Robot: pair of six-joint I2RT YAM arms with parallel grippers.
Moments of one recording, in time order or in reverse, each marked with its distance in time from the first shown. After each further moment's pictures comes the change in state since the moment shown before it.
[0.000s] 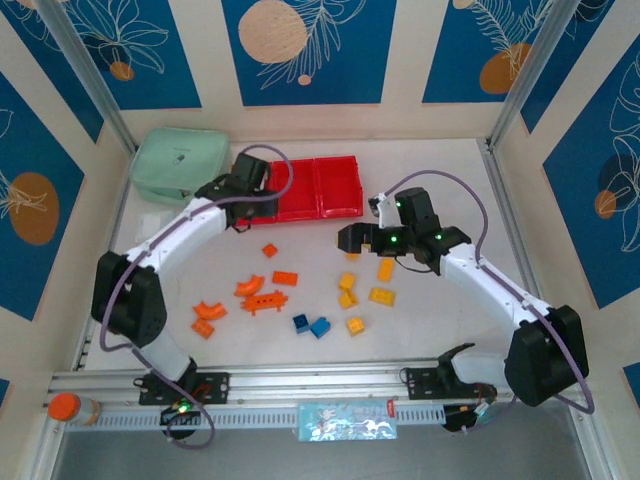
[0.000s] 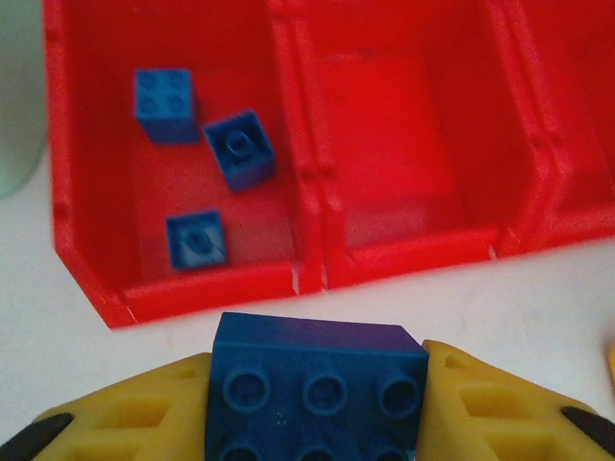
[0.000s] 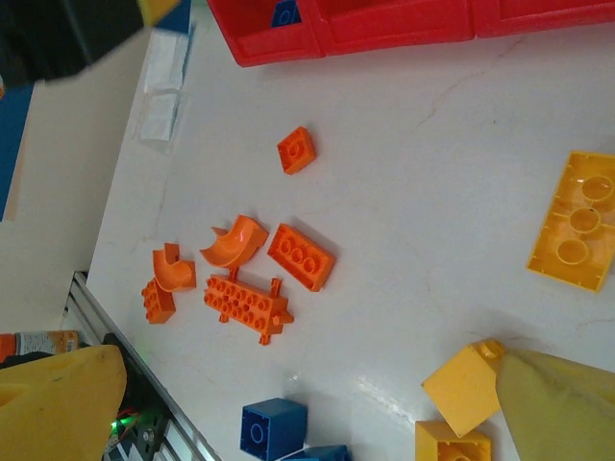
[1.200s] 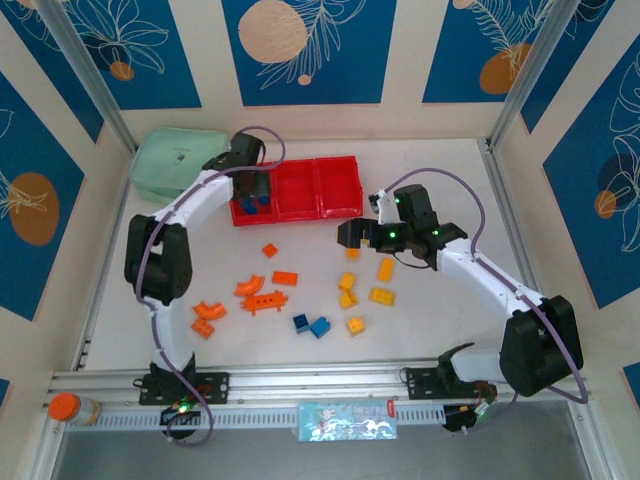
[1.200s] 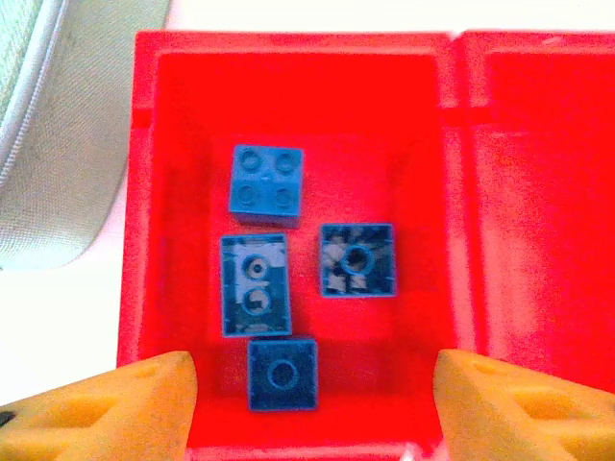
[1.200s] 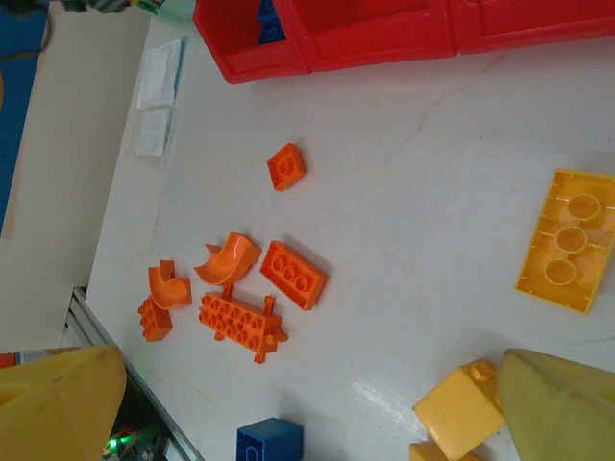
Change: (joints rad) left arm 0.113 0.264 0.241 -0.040 -0.024 -0.004; right arm -0.019 0.042 0.012 0.032 -0.004 0.015
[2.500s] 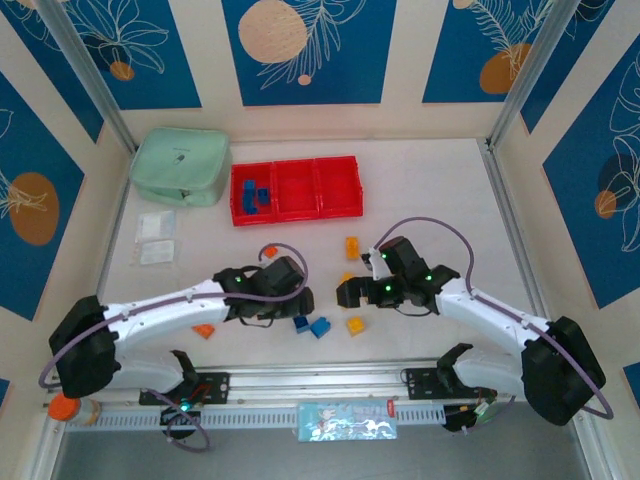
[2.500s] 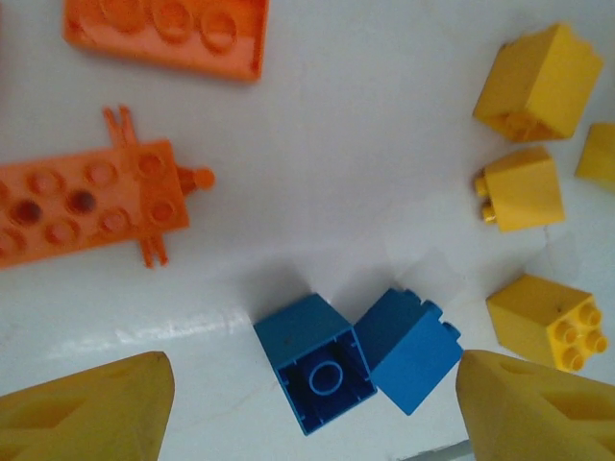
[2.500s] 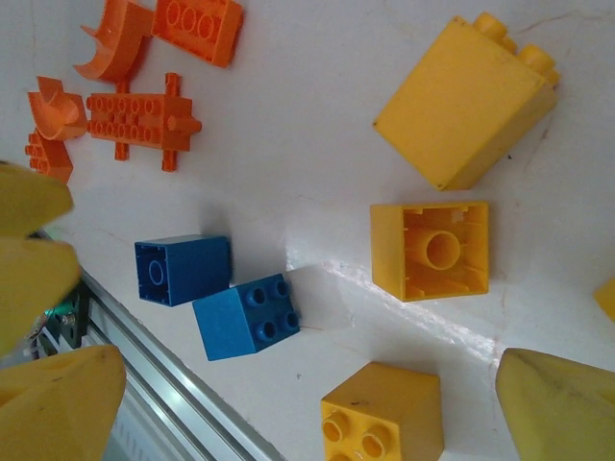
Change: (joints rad) left arm -0.706 -0.635 -0.802 -0.002 0.104 -0.692; right arm 0.209 -0.176 -0.329 -0.059 0.097 0.061
